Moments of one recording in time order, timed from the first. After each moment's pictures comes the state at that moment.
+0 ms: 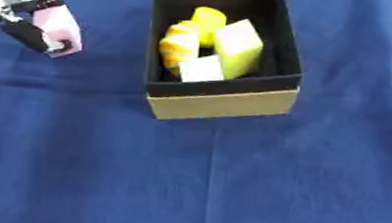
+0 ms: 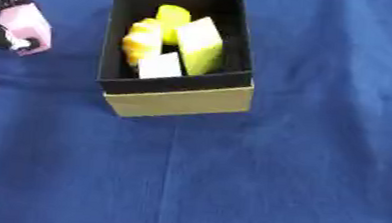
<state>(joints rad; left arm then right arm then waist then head) -0.94 0.86 -0.08 -1.08 -0.45 0.06 -0.52 -0.18 -0.80 0.01 -1.99 0.31 -0.13 -0.46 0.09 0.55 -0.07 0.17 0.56</state>
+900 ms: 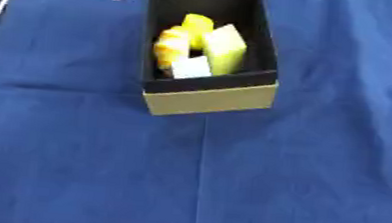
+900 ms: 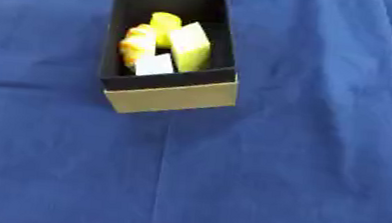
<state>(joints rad) -1.08 0.69 -0.22 -1.45 -0.30 0.12 -0.52 -0.20 -0.81 0.01 -1.99 0.26 -0.16 -0.41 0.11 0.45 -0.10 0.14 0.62</state>
